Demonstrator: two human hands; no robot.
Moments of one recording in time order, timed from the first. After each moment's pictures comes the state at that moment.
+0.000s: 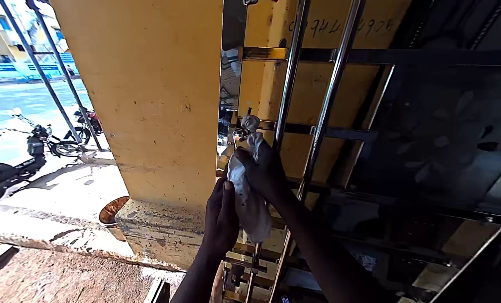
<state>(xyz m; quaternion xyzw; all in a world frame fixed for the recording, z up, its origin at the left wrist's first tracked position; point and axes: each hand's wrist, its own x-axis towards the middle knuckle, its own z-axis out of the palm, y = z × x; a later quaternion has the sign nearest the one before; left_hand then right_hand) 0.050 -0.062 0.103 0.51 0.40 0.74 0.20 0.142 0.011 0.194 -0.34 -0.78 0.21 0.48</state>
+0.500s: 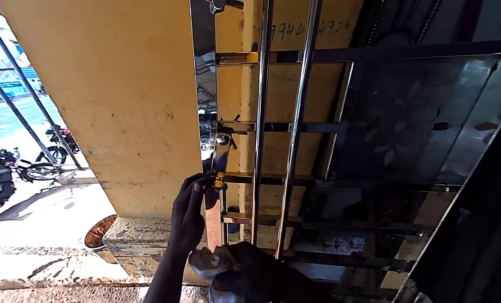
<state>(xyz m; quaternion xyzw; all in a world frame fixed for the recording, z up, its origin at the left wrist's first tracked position) -0.009 -0.060 0.105 0.60 0.41 0.68 0.11 0.185 -0.057 0.082 -0.17 -0.80 0.56 0.17</state>
